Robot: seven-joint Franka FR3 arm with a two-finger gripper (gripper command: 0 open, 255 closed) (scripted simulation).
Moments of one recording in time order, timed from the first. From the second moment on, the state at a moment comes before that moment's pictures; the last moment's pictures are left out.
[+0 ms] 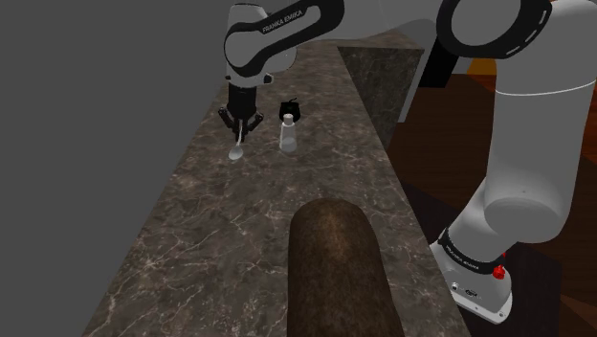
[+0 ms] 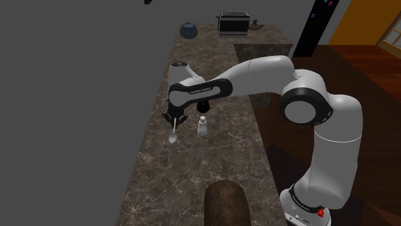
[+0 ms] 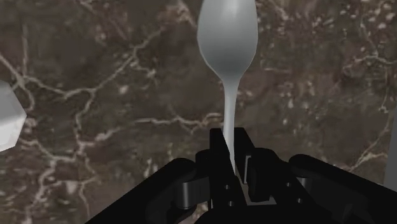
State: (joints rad) arm 0.03 0.43 0.23 -1.66 0.12 2.13 0.97
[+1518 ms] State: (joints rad) arm 0.03 0.36 0.23 -1.45 0.12 1.86 1.01
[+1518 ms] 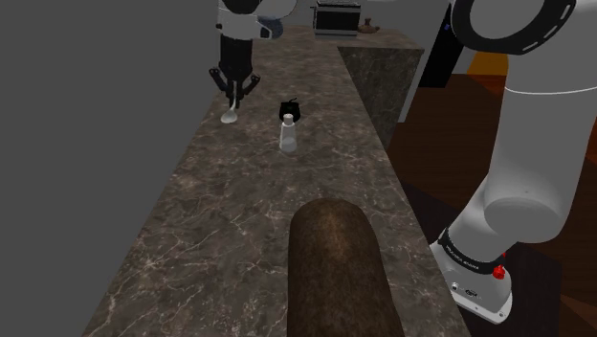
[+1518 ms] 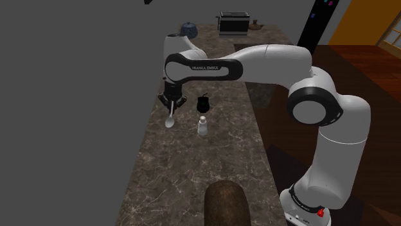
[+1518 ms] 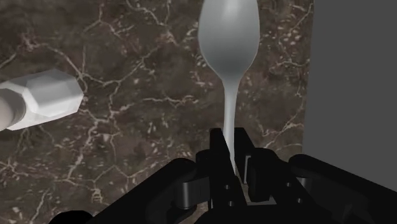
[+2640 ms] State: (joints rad) arm 0.04 0.40 0.24 -1.17 0.11 1.62 1.05
